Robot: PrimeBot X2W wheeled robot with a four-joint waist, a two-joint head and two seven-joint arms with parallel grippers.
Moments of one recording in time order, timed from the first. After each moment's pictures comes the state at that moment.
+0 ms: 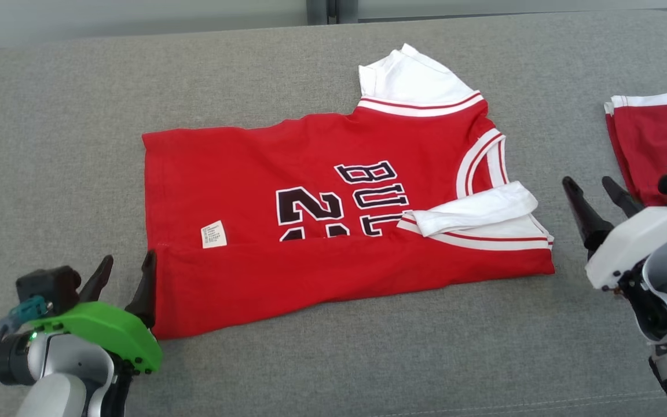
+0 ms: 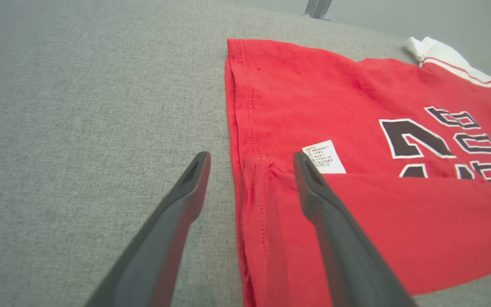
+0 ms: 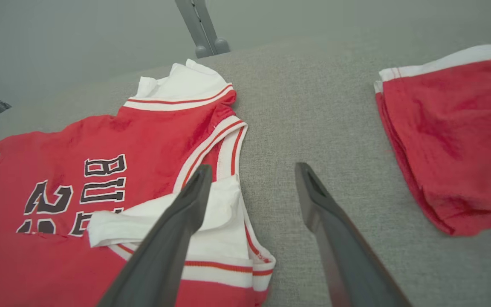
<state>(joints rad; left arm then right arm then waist) -0.20 0.36 -0.26 0.21 -0.63 0.07 0.11 -0.33 -0.31 0.05 0.21 0.56 0.13 0.27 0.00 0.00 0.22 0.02</state>
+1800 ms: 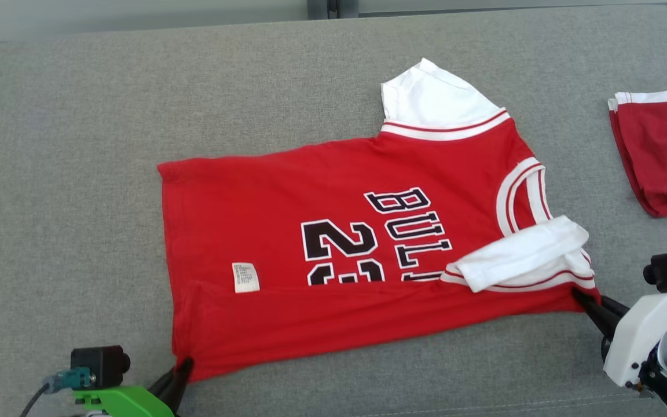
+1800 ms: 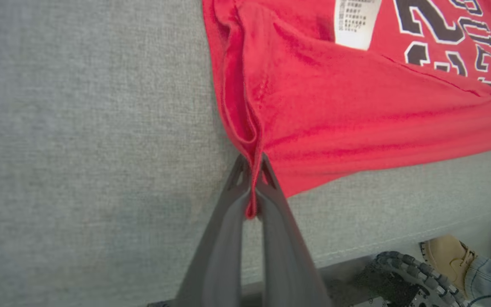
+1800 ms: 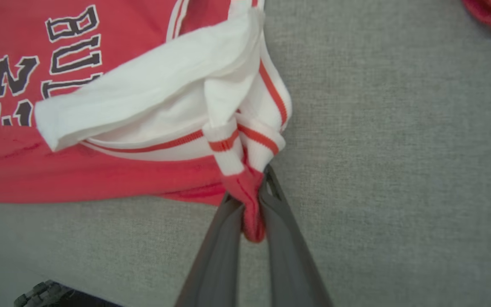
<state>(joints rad) 0.07 0.41 -0.33 0.03 -0.77 0.04 0.28 -0.08 -0.54 0.21 0.13 0.76 0.13 0.33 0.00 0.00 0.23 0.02</state>
